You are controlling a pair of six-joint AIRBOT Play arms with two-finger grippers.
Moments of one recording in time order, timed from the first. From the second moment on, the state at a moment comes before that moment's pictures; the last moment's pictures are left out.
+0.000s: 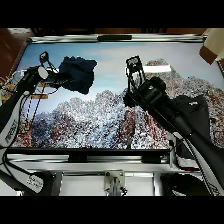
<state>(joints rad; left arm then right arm) -0.07 -1.80 1.61 1.33 -0.76 -1.83 0.71 -1.30 1.37 -2.04 1.30 2.03</state>
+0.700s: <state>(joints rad) -0.15 -1.71 1.86 1.02 -0.77 -1.42 0.71 -1.24 1.38 -2.09 1.30 2.05</state>
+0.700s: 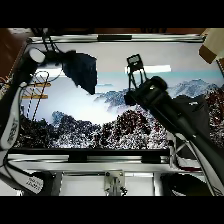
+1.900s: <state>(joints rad) -0.60 -1.11 0.93 0.76 -0.80 -1.57 0.71 -0.88 1.04 -1.93 1.48 2.26</state>
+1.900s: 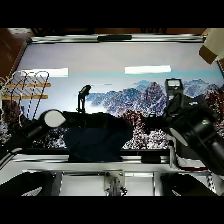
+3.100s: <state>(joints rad) 0.02 -0.89 0.40 0.91 -1.08 -1.43 0.49 -1.32 0.90 -1.22 1.17 1.63</state>
